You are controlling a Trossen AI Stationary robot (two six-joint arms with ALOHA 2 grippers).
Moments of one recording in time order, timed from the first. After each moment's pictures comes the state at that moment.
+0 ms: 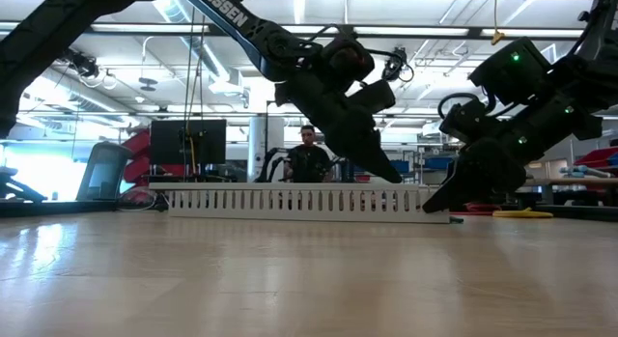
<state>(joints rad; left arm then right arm) 0.22 2.14 1.53 -0.16 0.26 0.38 -0.09 1.45 0.21 0.70 0.14 0.09</state>
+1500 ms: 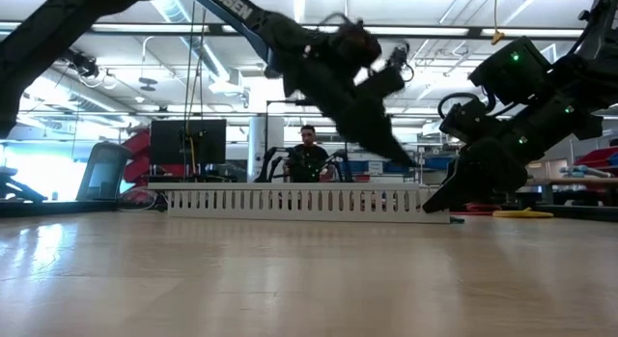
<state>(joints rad) 0.21 2.16 1.61 -0.19 0.27 0.41 -0.09 1.45 0.21 0.68 0.14 0.09</state>
